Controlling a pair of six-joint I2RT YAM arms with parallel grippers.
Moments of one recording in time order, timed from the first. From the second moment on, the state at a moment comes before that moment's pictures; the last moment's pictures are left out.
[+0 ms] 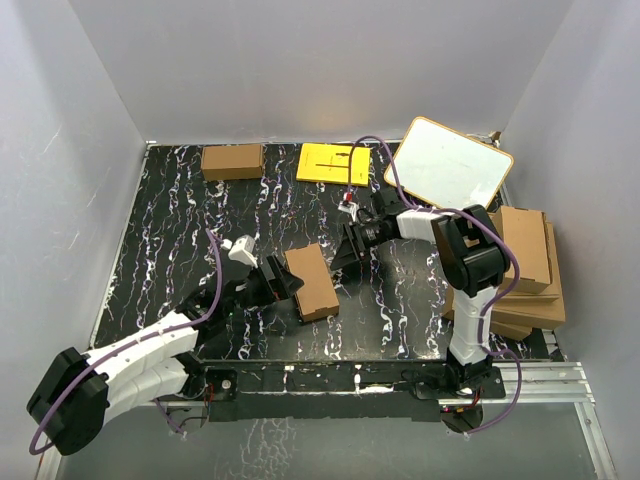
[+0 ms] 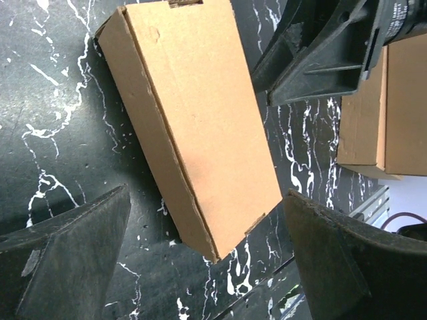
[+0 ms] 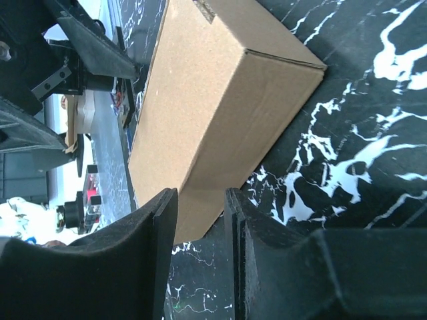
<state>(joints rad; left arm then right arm) -0.70 0.94 0.32 0.10 -0.01 -0.86 0.35 2.01 1.15 -0.23 -1.18 0.05</state>
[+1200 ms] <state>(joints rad) -0.70 0.97 0.24 0.23 0.00 -0.97 0.36 2.06 1.15 -0.22 -1.21 0.08</state>
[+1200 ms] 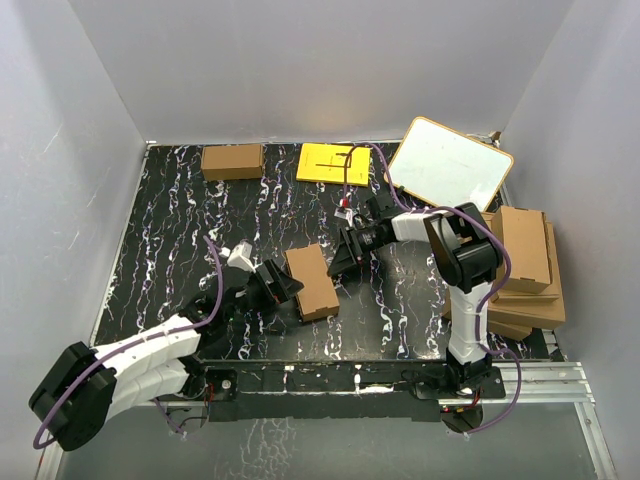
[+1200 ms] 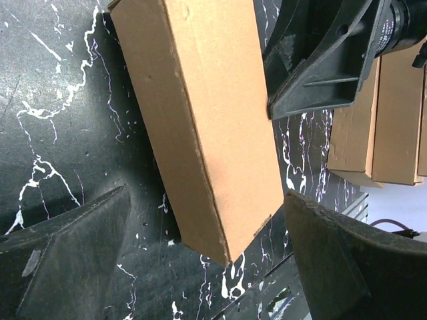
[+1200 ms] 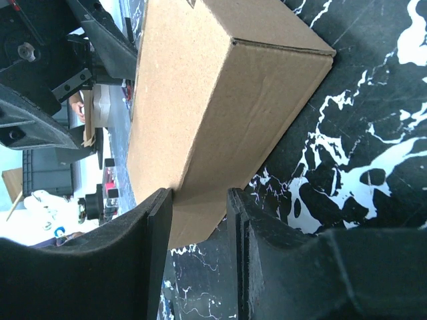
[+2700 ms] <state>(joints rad) -0.69 1.04 0.32 0.31 0.03 -0.97 0.26 1.92 1.17 -0.32 -1.07 -0.05</state>
